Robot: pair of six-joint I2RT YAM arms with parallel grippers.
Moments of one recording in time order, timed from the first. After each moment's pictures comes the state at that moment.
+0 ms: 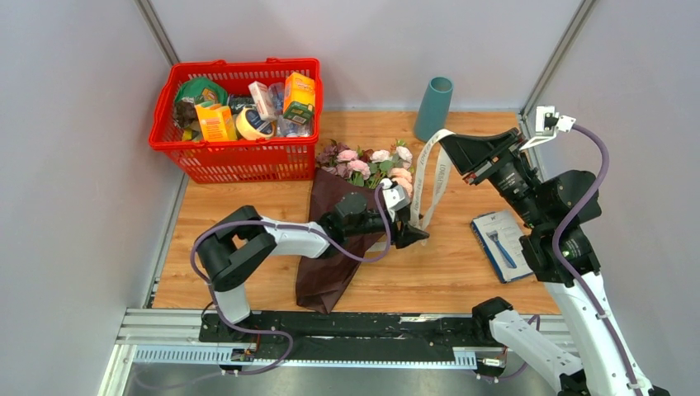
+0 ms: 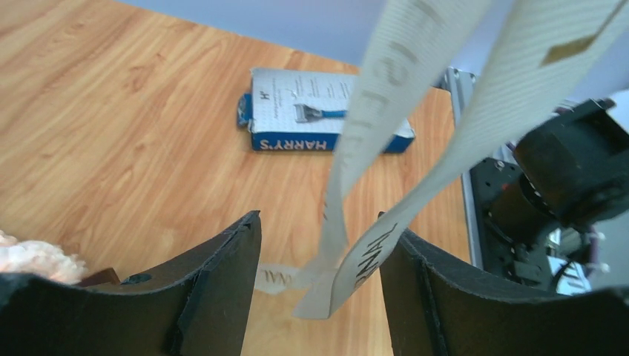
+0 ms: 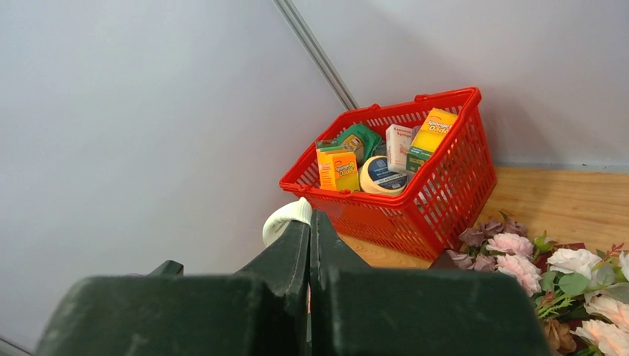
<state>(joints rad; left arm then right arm) -0.98 1.76 0.86 0.87 0.46 -0.16 0.39 0.78 1.18 -0.07 -0.29 0.72</state>
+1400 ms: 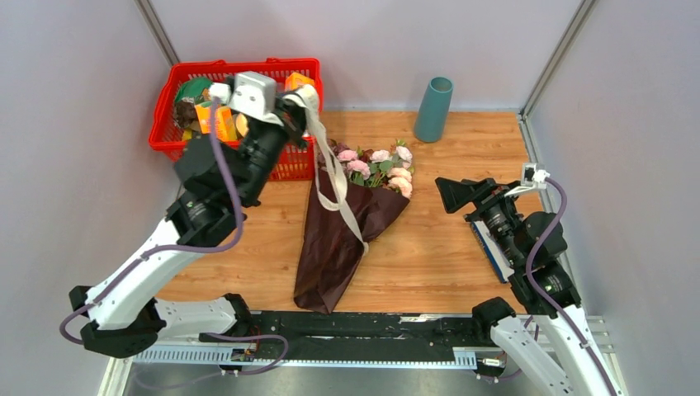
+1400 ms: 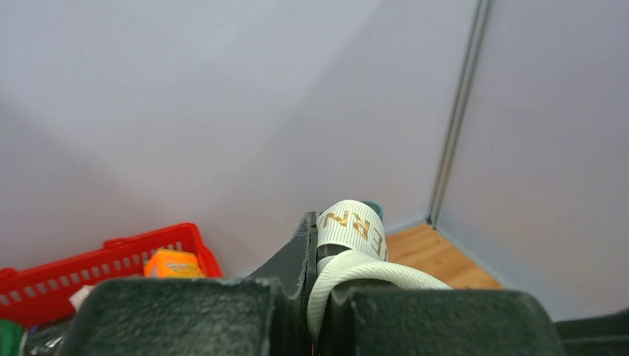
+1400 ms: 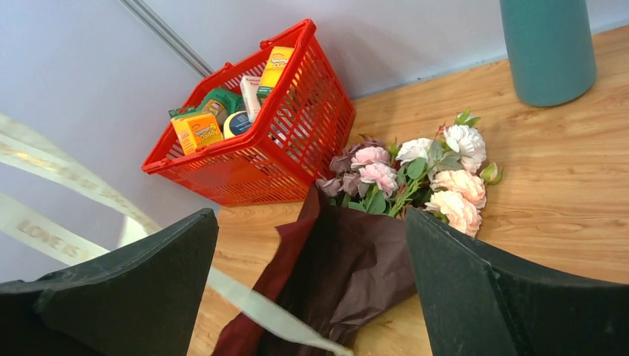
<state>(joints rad) -0.96 1.11 1.49 0.00 -0.41 0.14 0.39 0.48 0.75 -0.18 -0.01 0.63</state>
